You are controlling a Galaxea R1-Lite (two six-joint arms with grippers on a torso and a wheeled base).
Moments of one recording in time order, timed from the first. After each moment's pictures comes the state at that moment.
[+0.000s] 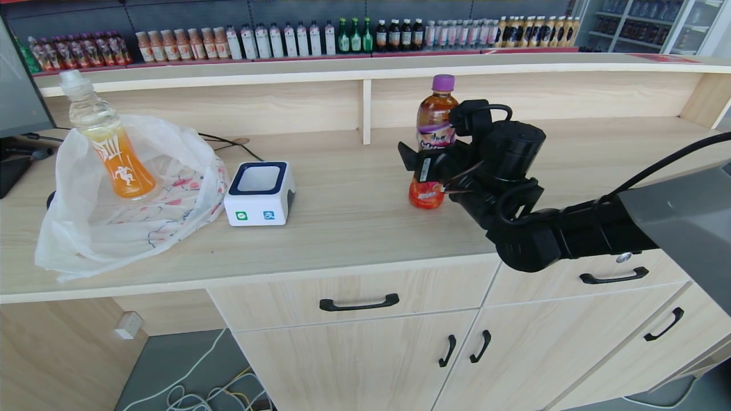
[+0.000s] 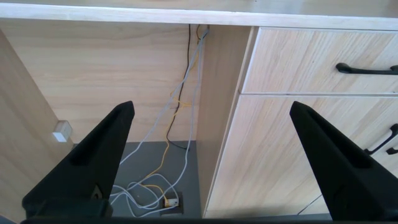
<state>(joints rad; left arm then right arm) 0.00 0.00 0.00 0.00 0.00 0.00 0.50 2.16 -1.44 -0.94 -0.19 -0.05</state>
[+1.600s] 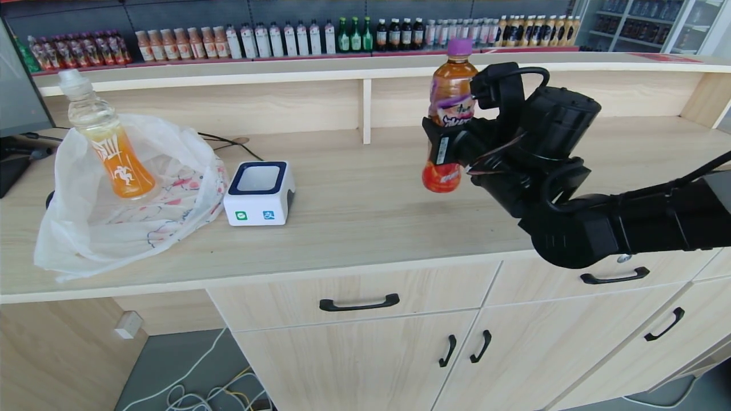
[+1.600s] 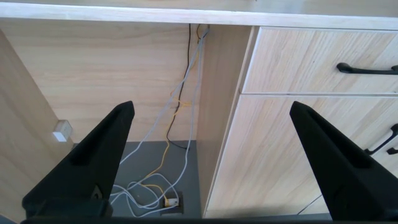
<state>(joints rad) 0.00 0.00 0.00 0.00 0.00 0.00 0.51 1.99 -1.33 -0.94 -0.20 -0.16</state>
